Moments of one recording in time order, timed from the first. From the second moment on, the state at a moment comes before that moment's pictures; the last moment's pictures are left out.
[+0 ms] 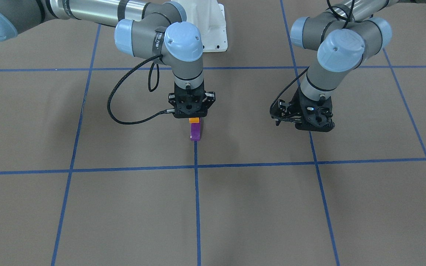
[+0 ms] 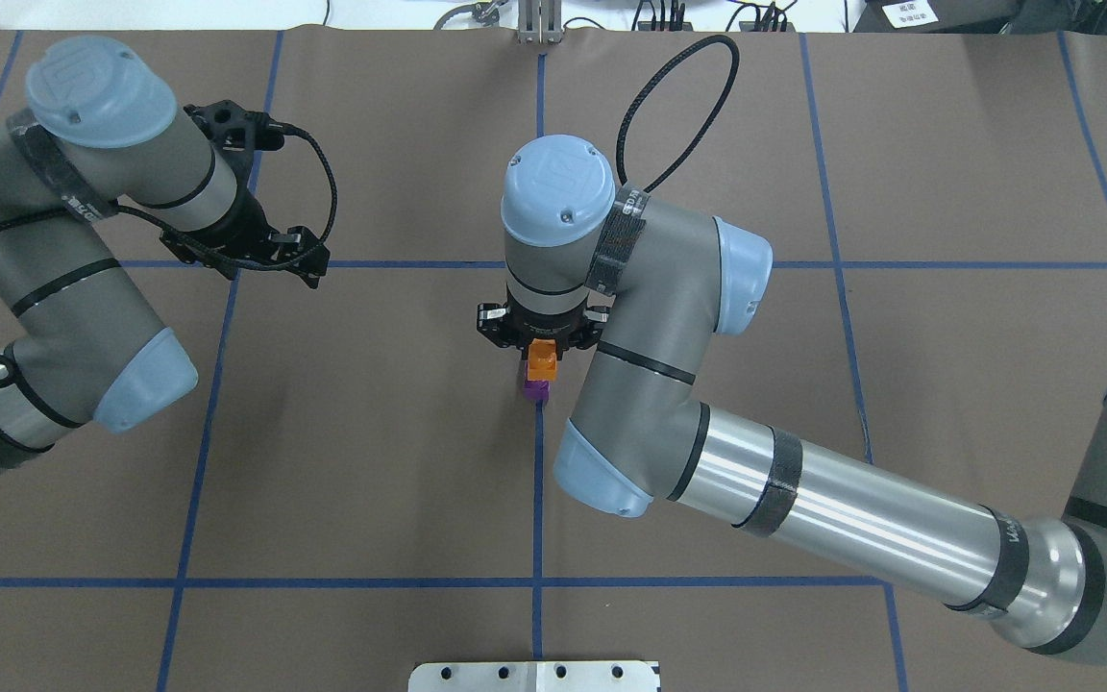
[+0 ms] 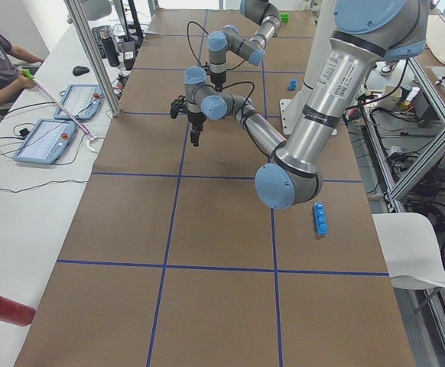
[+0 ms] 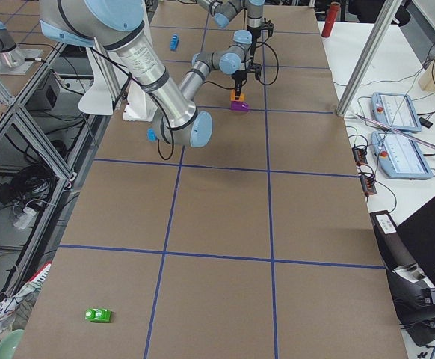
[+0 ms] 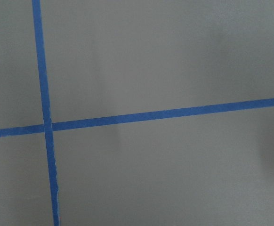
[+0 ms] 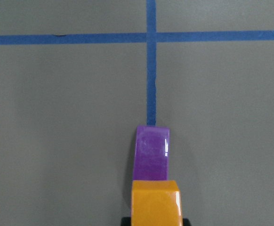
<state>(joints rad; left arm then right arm) -0.81 -2.04 -1.75 -1.59 -2.08 -0.85 0.53 -0.70 1.48 -1.62 1.95 1.21</state>
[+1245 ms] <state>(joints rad) -0.81 -2.04 -1.75 -1.59 -2.08 -0.85 0.52 -0.69 1.47 -1.62 1.95 1.22</state>
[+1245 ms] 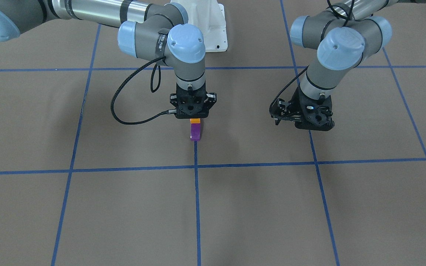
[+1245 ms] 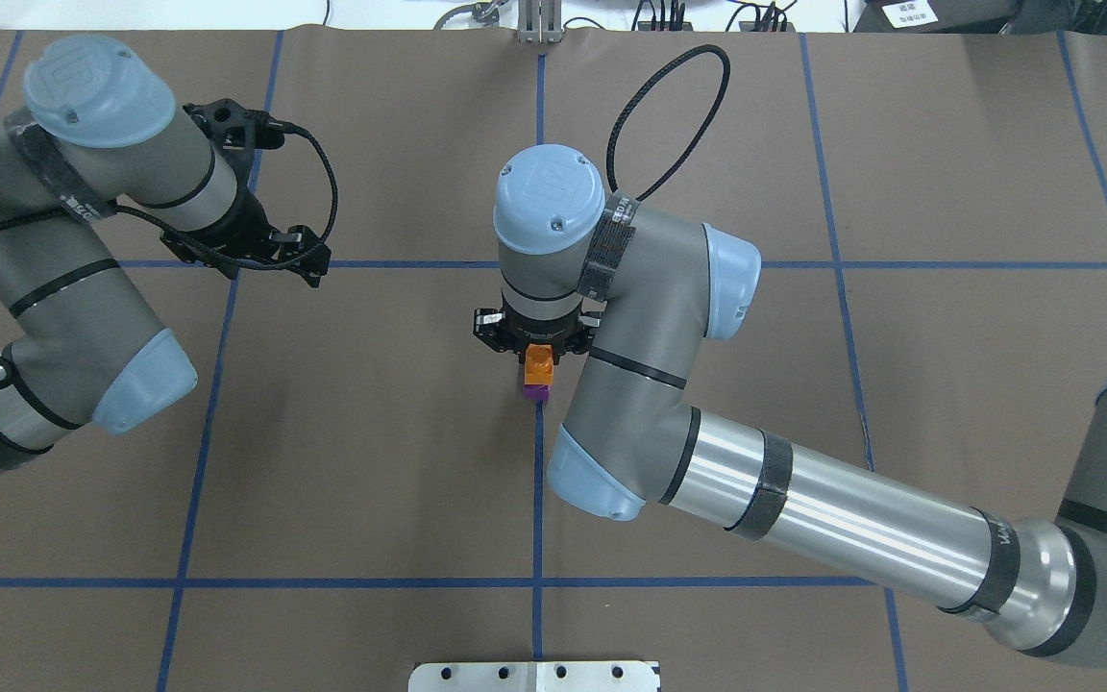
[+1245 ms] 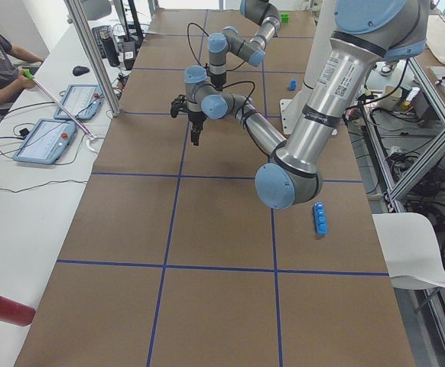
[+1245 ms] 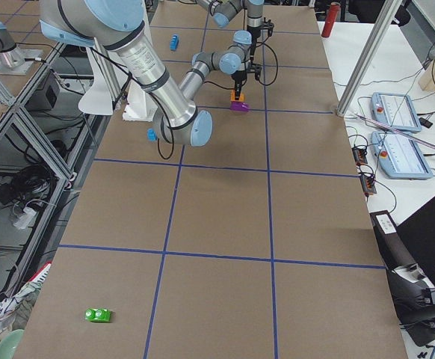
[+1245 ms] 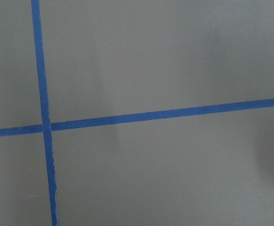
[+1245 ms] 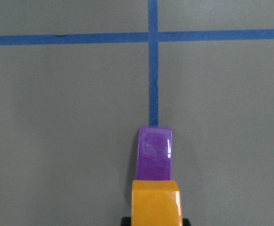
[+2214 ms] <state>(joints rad) -0.81 -2.04 -1.75 -1.59 -2.08 -0.86 0.52 -0.69 1.44 -1.61 1.95 1.21</state>
